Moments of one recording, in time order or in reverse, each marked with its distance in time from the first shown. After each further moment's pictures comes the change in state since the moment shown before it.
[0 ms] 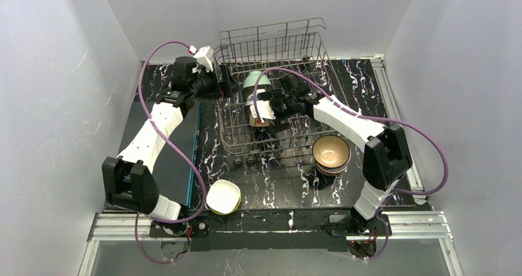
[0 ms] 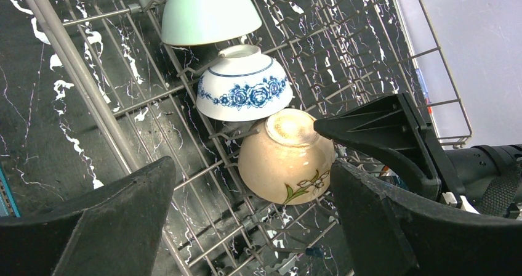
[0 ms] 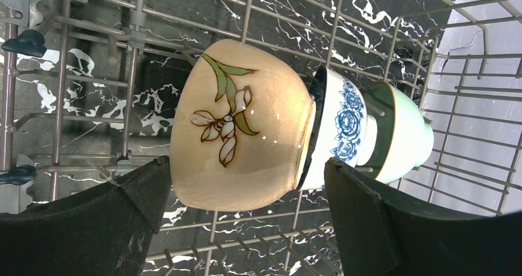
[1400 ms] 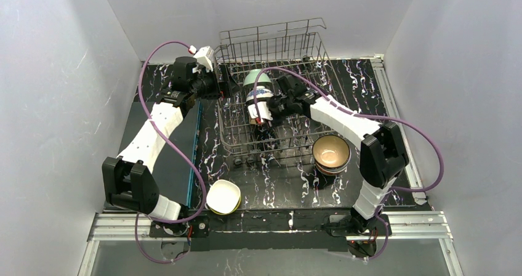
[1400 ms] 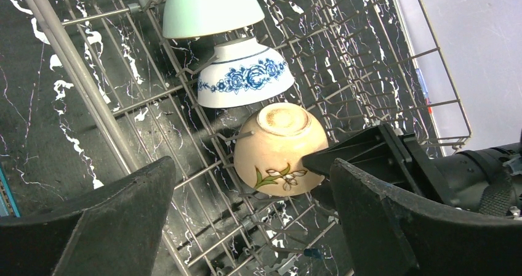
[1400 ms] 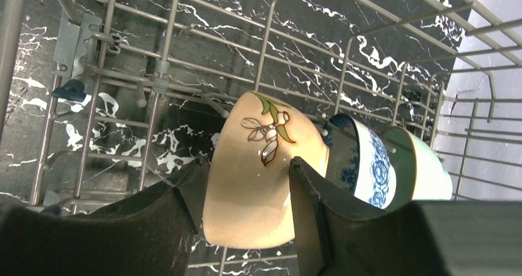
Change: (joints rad) left arm 0.000 0.000 0.000 0.000 0.000 0.000; right arm 0.005 0.019 0.006 0.012 -0.120 0.028
